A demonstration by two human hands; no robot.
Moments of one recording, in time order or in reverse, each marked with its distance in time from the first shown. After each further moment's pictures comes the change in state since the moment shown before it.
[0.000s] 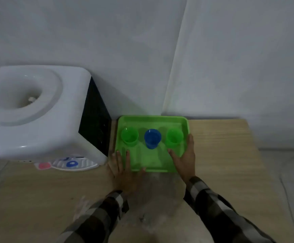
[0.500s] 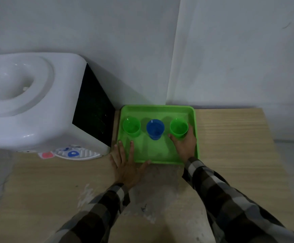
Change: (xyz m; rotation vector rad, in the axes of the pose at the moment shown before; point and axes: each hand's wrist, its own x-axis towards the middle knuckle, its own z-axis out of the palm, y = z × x) left_hand -0.008 0.007 -0.005 0.027 -0.002 -0.013; right_hand 0.045 0.027 0.026 0.044 -0.011 0.101
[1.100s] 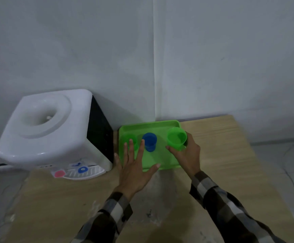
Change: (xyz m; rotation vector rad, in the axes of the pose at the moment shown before) left_hand -0.070 0.061 -0.123 0.047 0.050 0.314; right_hand -0.088 -0.085 -0.078 0.000 0.115 -0.218
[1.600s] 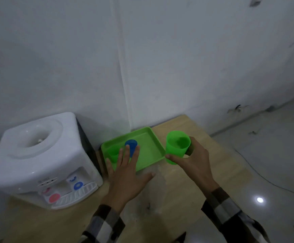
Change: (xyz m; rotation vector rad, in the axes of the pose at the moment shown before) left_hand -0.108 -0.013 -0.083 0.023 -0.014 0.393; right_hand -0.187 -0.128 -0.091 0.032 0.280 -0.060
